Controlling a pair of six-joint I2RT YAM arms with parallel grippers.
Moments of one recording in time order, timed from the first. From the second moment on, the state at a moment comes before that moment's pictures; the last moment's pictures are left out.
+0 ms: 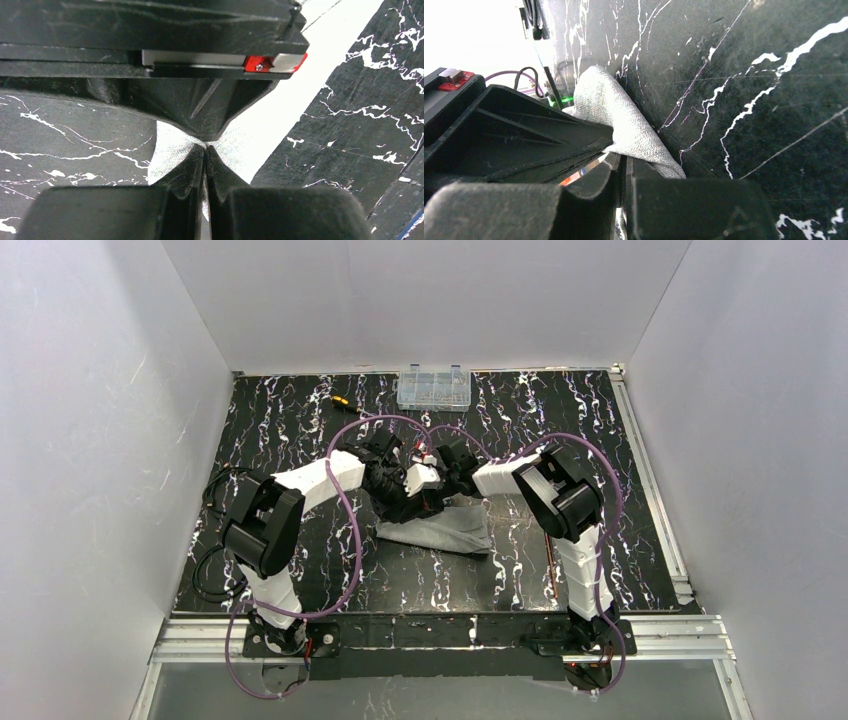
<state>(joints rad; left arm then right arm) -0.55 1.78 1.16 -0.69 0.41 0.63 0.67 2.15 1.22 0.10 -0.88 0.66</state>
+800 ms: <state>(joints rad) -0.56 1.79 1.13 -0.65 0.38 0.67 0.49 1.95 1.02 0.13 -0.81 0.63</state>
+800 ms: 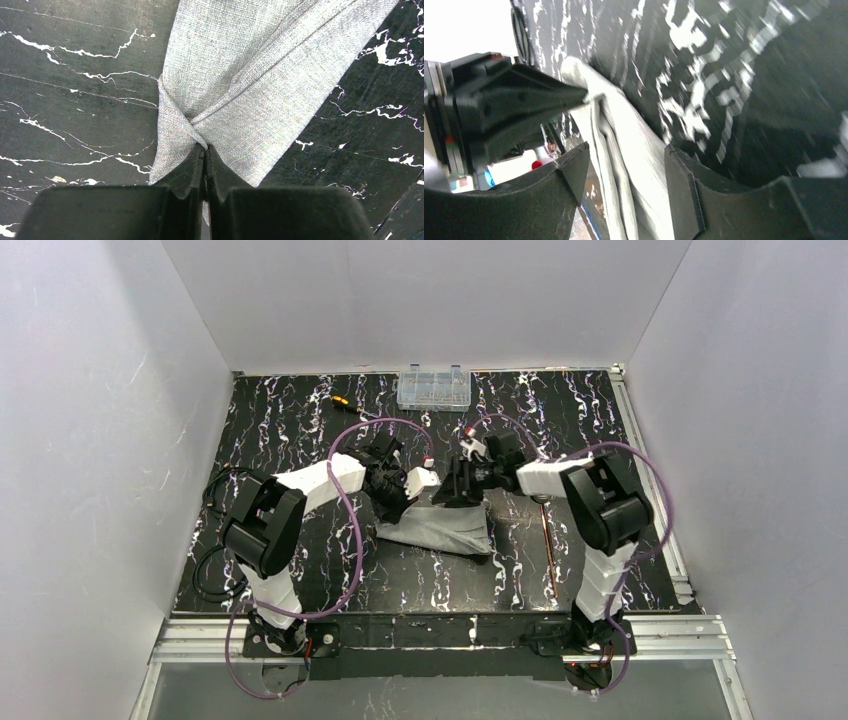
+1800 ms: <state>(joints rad) -0.56 1.79 1.12 -0.64 0.36 0.72 0.68 1.29 0.57 -0.18 -0.43 0.23</state>
